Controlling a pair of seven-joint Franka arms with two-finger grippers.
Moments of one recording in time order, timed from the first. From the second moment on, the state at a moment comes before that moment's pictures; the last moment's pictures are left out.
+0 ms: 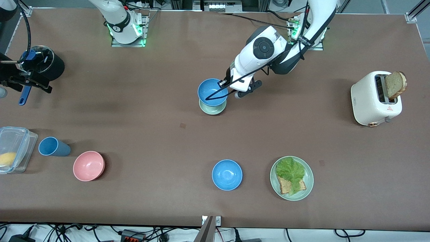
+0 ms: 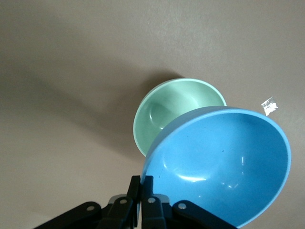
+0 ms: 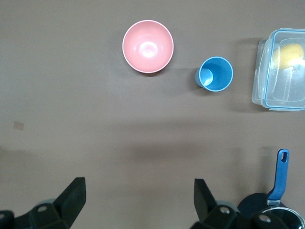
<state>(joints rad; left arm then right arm) -0.04 0.40 -0.77 -2.05 -0.12 2.46 -1.30 -0.02 0.02 -0.04 -1.65 -0.03 1.68 -0.02</state>
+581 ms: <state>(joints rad) -0.05 0.50 -0.75 -2.05 0.07 2.55 -1.42 -0.02 0.02 -0.04 -1.65 -0.03 1.68 -0.02</state>
